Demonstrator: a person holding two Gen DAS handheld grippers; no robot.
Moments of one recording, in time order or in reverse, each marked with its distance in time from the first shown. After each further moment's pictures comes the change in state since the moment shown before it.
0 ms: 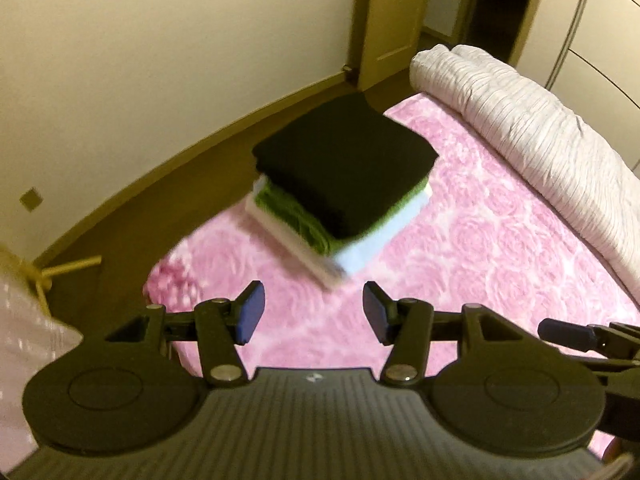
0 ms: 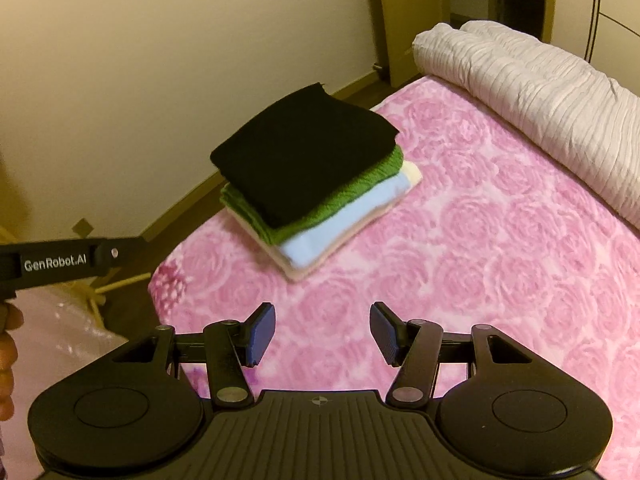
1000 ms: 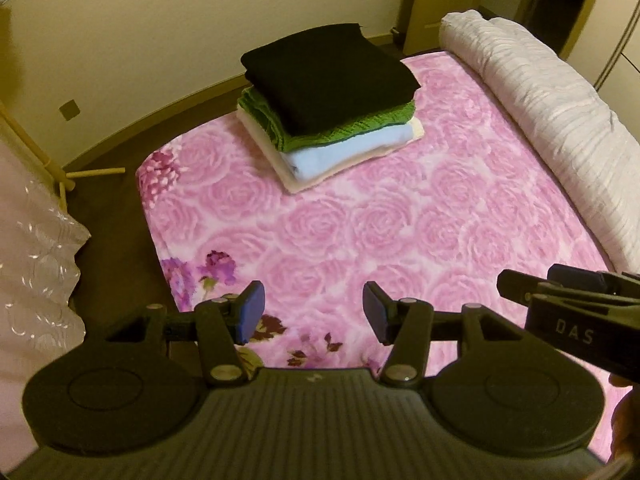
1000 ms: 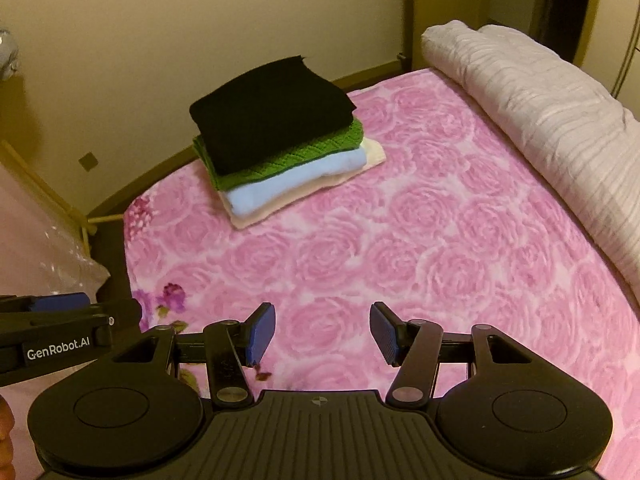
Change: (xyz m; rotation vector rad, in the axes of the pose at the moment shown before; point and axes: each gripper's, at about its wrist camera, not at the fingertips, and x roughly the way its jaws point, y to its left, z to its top) left arm -0.005 -0.138 -0.069 -0.185 0.121 0.135; right arm -0.028 -0.116 -0.010 -0.193 0.084 0.020
